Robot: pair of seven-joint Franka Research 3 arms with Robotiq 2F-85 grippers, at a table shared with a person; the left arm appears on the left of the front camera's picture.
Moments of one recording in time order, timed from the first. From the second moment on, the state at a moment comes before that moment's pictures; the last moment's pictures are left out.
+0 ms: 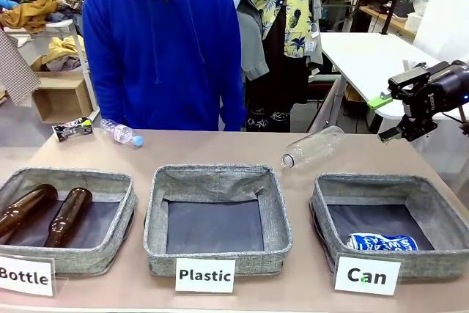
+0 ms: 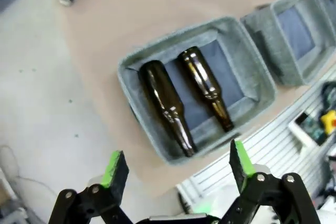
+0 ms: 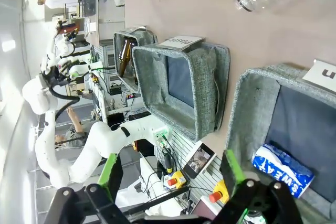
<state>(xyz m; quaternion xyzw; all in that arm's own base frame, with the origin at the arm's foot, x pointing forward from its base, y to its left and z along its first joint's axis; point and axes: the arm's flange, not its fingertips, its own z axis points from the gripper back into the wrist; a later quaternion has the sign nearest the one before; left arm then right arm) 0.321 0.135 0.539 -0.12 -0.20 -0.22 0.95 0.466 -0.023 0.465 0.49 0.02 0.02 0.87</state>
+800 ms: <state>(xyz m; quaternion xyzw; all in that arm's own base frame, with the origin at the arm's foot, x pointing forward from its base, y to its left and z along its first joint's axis) 0.499 0.116 0.510 -0.08 -0.13 -0.44 0.89 0.466 -0.023 0.465 0.49 0.02 0.02 0.87</state>
